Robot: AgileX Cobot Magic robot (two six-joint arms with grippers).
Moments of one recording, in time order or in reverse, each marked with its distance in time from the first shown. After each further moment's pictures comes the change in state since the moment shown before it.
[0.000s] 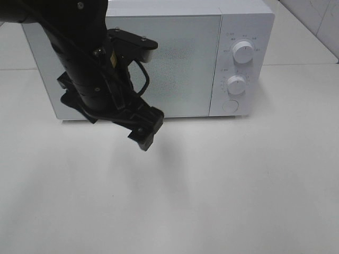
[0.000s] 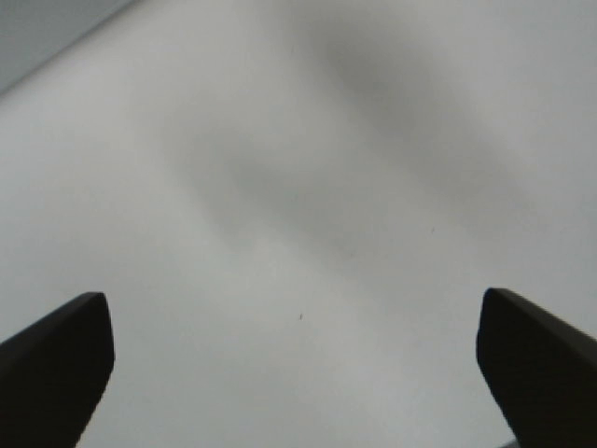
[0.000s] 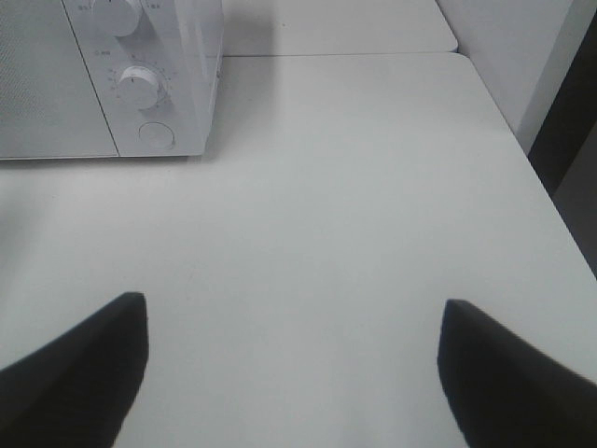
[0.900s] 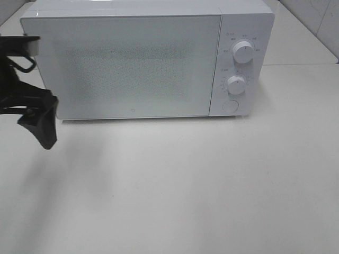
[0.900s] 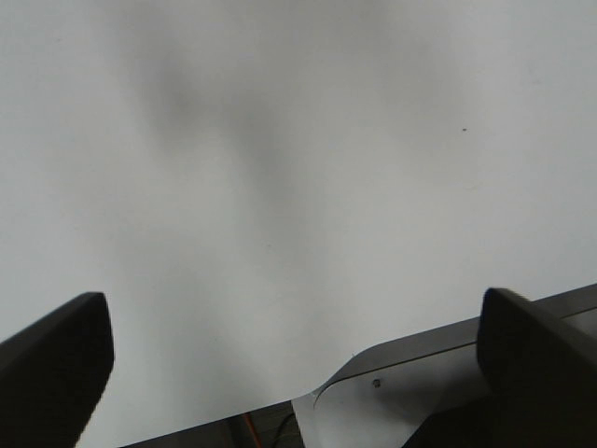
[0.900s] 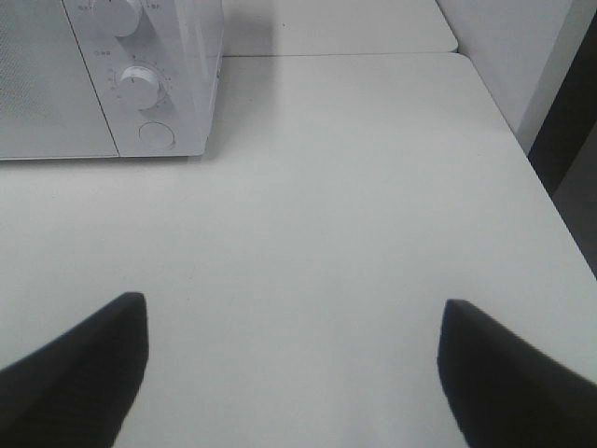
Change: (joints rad) left arm 0.450 -0.194 0.169 -0.221 0.248 0.192; right arm 0.000 0.000 0.000 0.000 0.000 0.000
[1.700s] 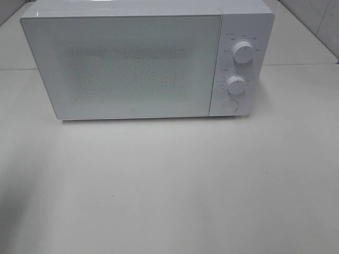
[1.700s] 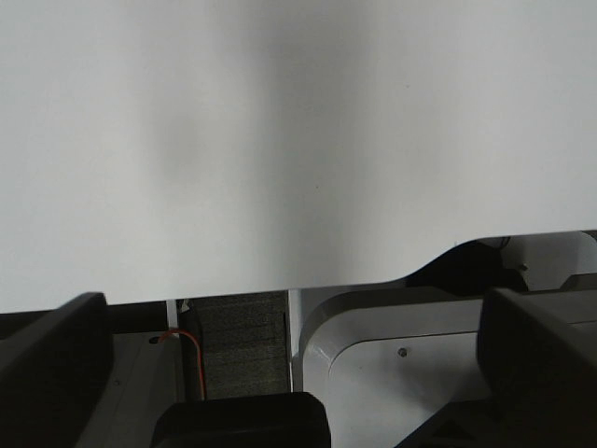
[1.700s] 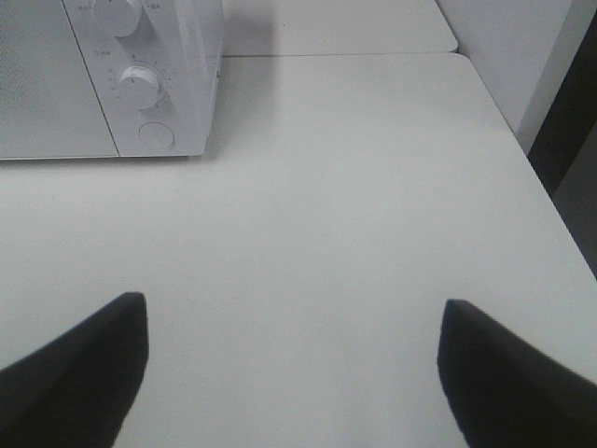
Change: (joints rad) left arm 0.260 -0.499 0.477 0.015 -0.055 0.055; right arm 0.000 0.000 0.000 0.000 0.000 0.000
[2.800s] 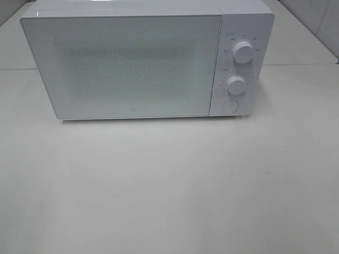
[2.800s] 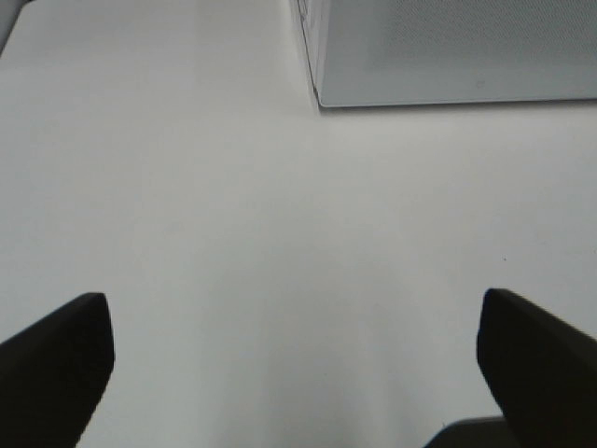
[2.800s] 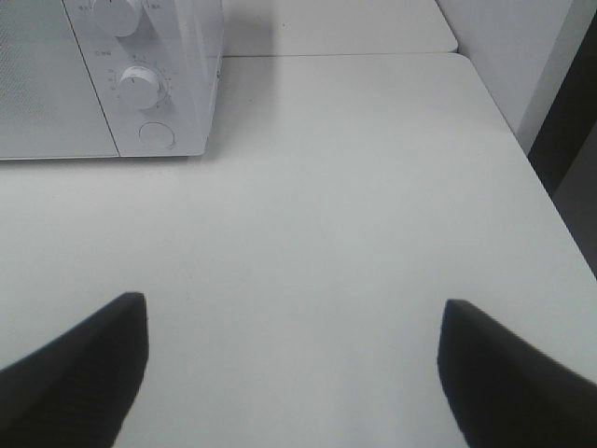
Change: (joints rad) left arm 0.032 -1.055 0.158 0.030 -0.019 0.000; right arm 0.000 0.000 0.000 0.000 0.000 0.000
